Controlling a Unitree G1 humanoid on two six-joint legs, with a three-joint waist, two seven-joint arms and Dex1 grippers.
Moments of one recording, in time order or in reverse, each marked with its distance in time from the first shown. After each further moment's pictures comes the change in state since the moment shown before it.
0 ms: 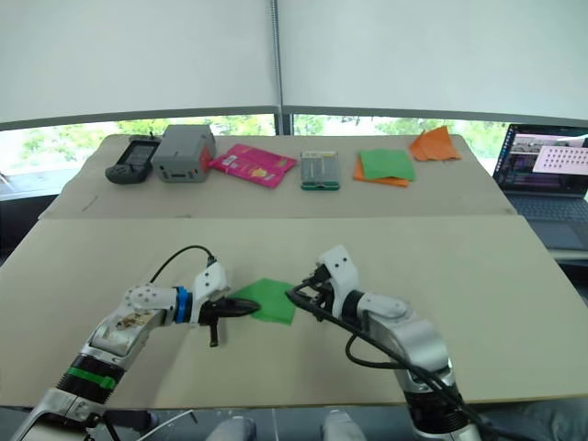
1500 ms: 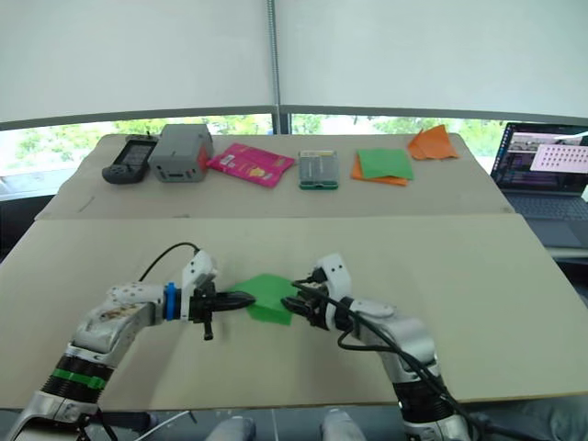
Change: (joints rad) left arm -0.005 0.018 0.072 -0.060 -0.142 0.193 0.012; right arm -0.009 0.042 0.005 0.143 0.090 -0.013 -0.051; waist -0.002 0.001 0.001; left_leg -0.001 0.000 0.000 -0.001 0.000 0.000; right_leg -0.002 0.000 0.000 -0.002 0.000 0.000
